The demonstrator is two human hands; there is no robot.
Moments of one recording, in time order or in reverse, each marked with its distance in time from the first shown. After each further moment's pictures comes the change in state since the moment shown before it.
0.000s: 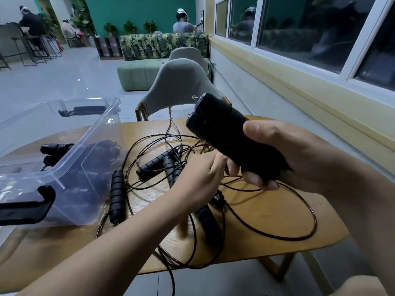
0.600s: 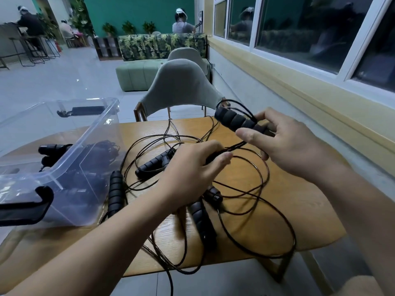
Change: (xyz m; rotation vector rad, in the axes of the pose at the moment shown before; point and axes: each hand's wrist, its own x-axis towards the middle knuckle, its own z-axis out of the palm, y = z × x) left_hand 0.001 0.006 -0.025 0.093 0.042 0.088; right_hand 0.002 0.017 -0.022 -0.717 0.623 0.007
